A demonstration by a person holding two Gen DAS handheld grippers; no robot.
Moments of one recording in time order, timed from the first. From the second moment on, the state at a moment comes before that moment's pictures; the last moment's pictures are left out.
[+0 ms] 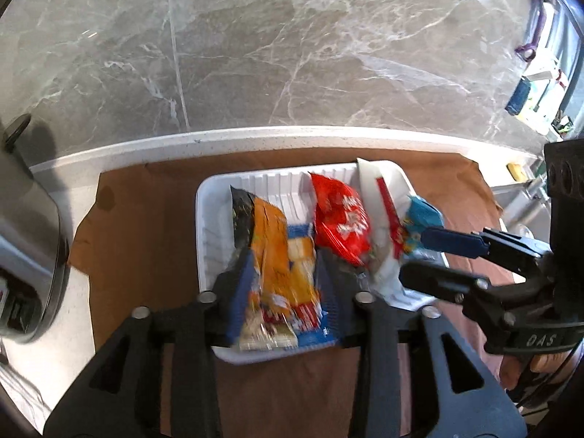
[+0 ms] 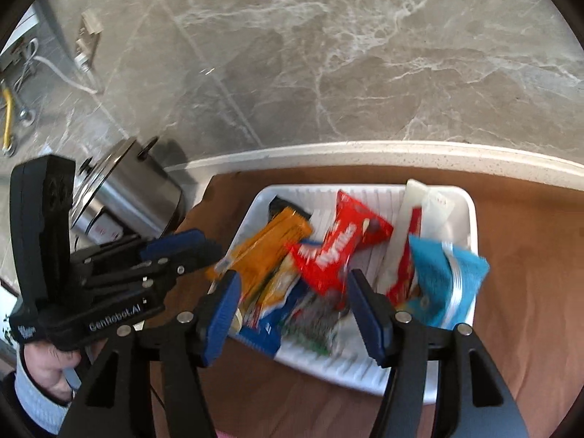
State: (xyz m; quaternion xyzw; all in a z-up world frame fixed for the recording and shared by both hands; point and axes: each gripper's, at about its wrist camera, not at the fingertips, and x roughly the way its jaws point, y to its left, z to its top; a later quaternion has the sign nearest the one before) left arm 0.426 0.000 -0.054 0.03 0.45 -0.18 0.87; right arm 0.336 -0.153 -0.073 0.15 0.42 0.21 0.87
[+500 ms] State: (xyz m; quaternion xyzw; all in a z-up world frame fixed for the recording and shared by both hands) left arm 0.321 0.002 -0.054 0.04 0.47 -0.17 0.87; right arm 0.239 -0.142 -0.091 0.12 0.45 0.24 0.85
